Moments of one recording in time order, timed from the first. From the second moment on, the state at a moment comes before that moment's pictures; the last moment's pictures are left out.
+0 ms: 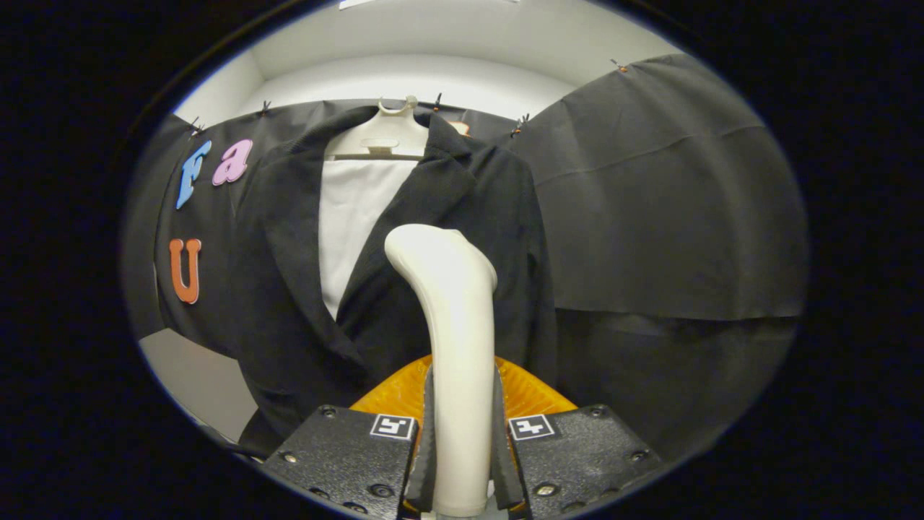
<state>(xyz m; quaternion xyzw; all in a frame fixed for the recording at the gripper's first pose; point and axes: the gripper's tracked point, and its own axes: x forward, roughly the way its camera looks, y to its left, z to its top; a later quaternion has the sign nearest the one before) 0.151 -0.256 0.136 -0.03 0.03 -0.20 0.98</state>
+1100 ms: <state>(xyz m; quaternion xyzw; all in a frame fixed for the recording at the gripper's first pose) 0.126 -0.256 0.015 0.00 0.15 -0.25 0.96</state>
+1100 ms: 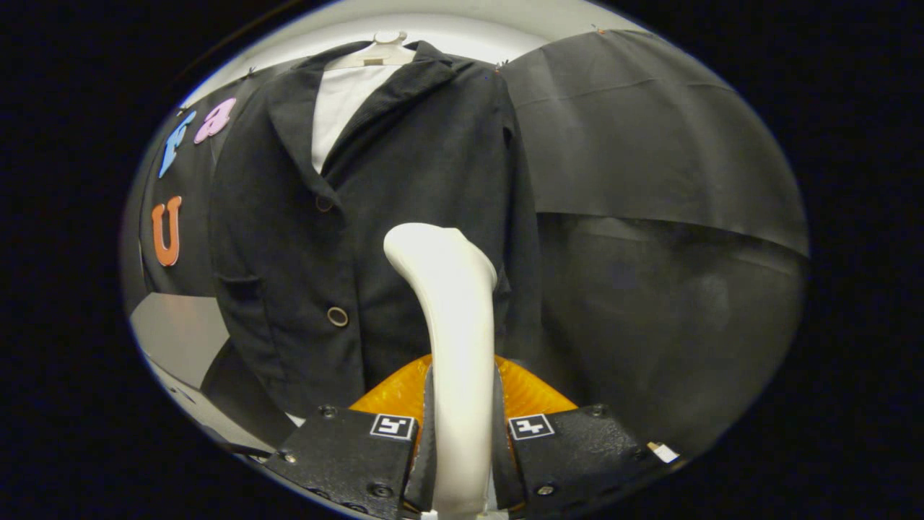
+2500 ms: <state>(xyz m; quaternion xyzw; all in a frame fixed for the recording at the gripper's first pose) 0.105 -0.240 -0.120 0.00 0.31 -0.19 0.93</state>
